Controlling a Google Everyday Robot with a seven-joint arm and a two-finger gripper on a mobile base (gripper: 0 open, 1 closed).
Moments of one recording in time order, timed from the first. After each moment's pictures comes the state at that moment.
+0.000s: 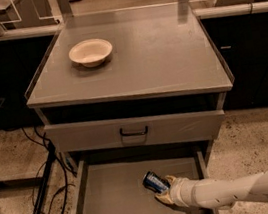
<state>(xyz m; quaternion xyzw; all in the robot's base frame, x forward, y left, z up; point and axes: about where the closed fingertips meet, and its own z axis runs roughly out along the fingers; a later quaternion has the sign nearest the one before) 0.503 -0.070 0.369 -0.43 0.82 0.13 0.36</state>
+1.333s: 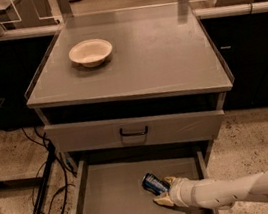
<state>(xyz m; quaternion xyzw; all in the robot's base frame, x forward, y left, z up) 0.503 -0.070 0.369 -0.43 0.82 0.13 0.36</state>
